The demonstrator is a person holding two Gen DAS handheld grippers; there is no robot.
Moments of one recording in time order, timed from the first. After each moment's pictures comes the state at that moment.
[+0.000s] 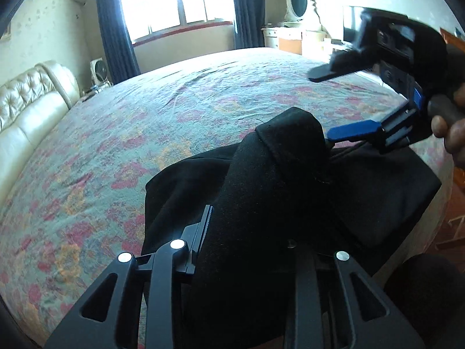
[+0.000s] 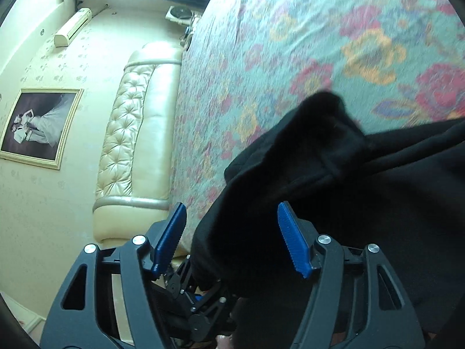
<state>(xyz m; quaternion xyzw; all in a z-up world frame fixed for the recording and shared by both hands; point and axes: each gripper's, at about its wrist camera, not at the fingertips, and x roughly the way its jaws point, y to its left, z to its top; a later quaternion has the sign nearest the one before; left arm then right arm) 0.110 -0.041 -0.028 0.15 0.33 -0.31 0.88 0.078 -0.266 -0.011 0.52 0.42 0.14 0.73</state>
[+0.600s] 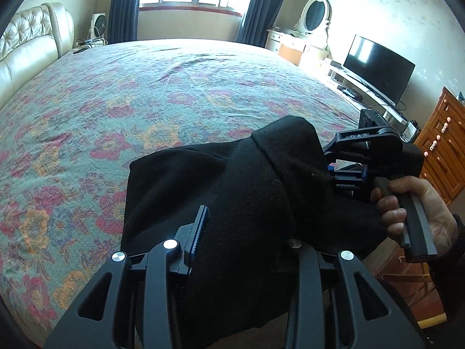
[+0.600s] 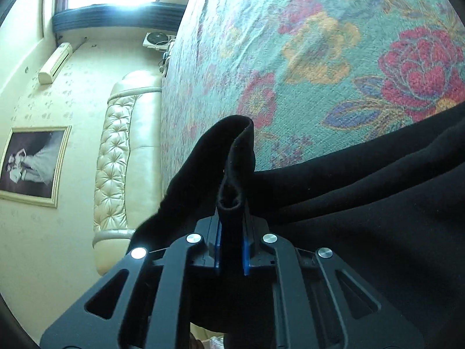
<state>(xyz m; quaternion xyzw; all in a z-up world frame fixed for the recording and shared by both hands) 0.120 -0.024 -0.015 0.03 0.39 -0.36 0.85 0.091 -0.282 -0.082 0.56 0.41 0.10 0.71</state>
